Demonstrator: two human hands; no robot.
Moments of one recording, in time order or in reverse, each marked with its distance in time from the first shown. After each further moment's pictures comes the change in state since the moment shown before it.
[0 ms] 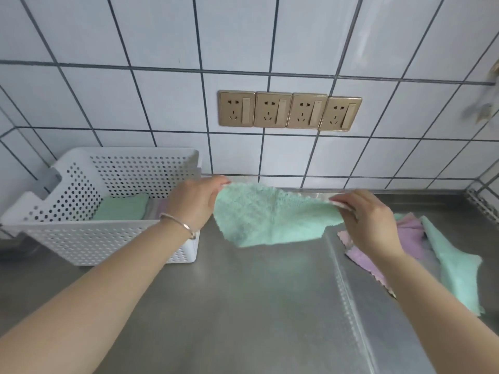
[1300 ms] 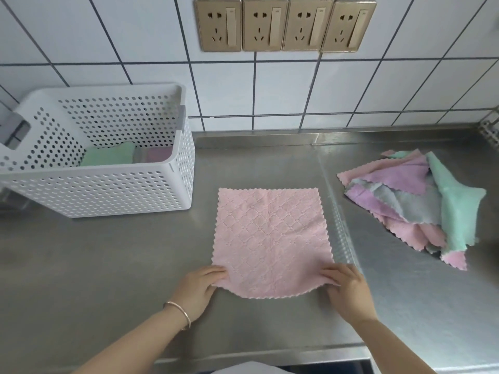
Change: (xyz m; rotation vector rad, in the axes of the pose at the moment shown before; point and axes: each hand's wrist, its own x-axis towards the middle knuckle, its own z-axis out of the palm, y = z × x) left_hand -0.265 0.025 0.083 -0.340 -0.726 -0.245; right_hand -0.262 0.002 0.053 0.075 -0.483 0.404
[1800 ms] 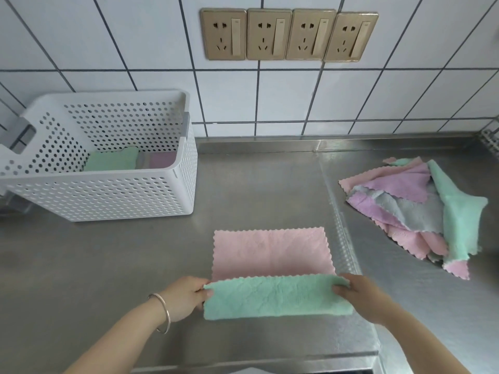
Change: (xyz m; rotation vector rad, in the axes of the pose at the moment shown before) left_hand 0.004 0.013 -0.050 -0.184 -0.445 -0.410; right_hand 0.025 -0.012 -0.057 0.138 -0.618 0.389
